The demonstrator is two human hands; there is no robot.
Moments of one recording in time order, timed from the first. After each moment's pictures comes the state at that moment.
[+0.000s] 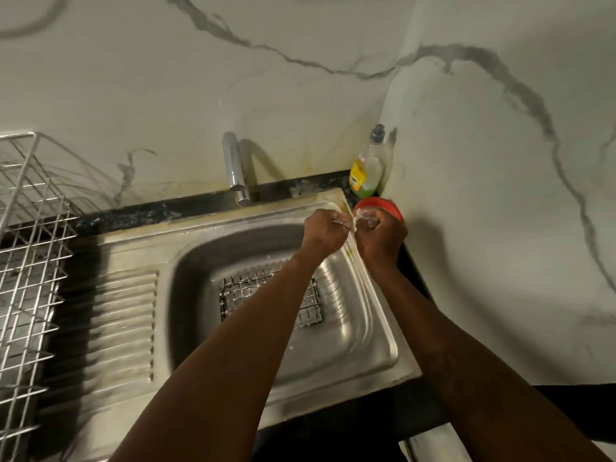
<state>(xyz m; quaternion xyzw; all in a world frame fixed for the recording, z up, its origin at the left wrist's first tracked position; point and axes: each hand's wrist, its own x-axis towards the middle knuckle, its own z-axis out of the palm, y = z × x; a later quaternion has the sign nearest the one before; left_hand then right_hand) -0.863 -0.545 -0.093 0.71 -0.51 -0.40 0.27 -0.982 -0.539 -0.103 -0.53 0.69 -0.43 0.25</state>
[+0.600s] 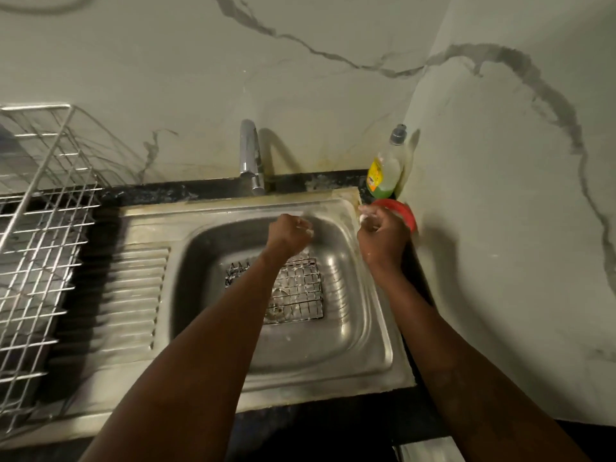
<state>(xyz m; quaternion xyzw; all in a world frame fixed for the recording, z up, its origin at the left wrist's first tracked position) -0.797 -0.514 -0.111 0.78 -0.42 -0.39 0.27 -0.978 -0.540 -0.103 -0.60 0.60 -0.46 0.26</state>
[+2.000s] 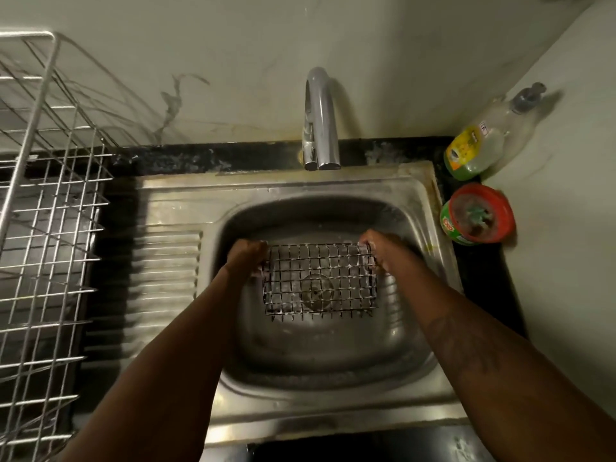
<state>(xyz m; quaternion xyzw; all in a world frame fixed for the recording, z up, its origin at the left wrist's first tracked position) -0.617 -0.469 -0.256 0.83 -0.10 -0.50 0.23 -0.885 -0.582 -0.231 -0.39 0.75 -0.01 0.54</state>
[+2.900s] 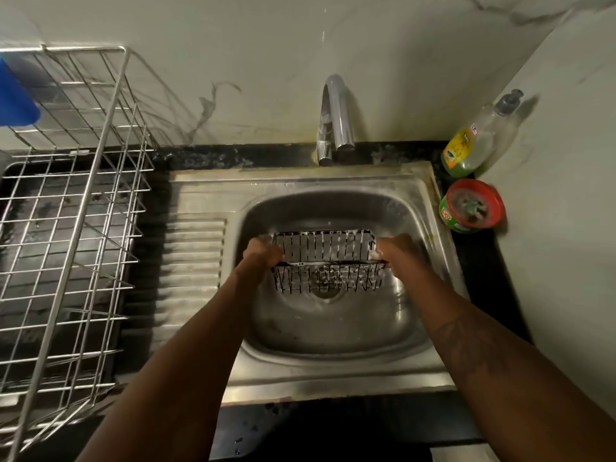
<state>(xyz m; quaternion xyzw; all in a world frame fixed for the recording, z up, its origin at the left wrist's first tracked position) -0.626 -0.431 -0.232 0.81 -0.14 -0.50 0.27 -0.888 -0.542 -0.209 -0.43 0.80 -0.05 0.42</state>
